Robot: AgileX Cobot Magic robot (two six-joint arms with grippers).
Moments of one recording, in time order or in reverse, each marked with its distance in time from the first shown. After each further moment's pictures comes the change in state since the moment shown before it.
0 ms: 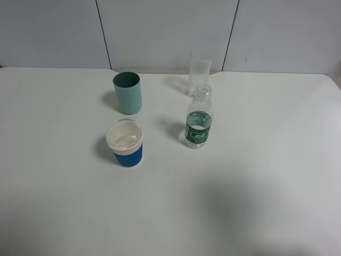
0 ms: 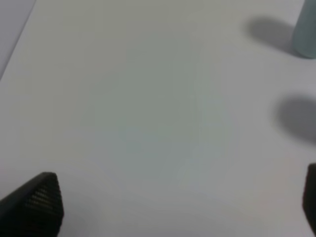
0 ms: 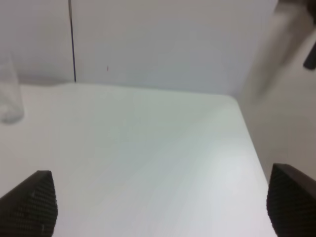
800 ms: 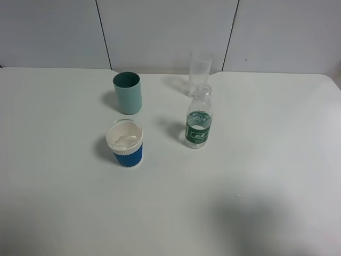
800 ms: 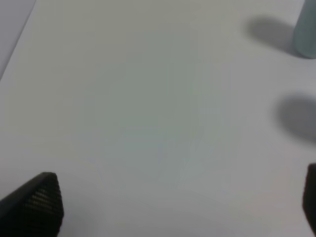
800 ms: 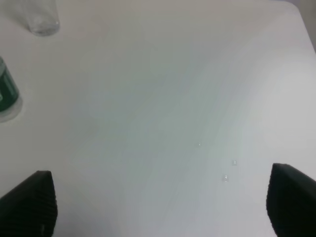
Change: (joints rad) left arm 0.000 0.000 0.000 0.000 0.000 0.000; right arm 0.000 -0.116 0.184 0.103 0.131 0.004
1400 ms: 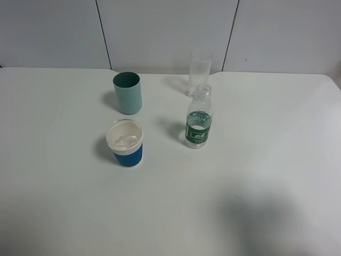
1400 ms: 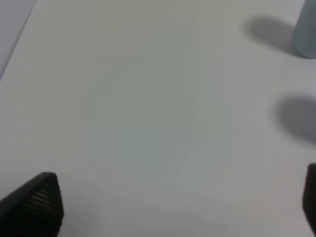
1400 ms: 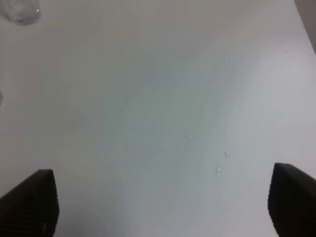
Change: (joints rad) left arm 0.000 0.000 0.000 0.000 0.000 0.000; right arm 0.000 0.000 0.057 -0.048 -0.042 0.045
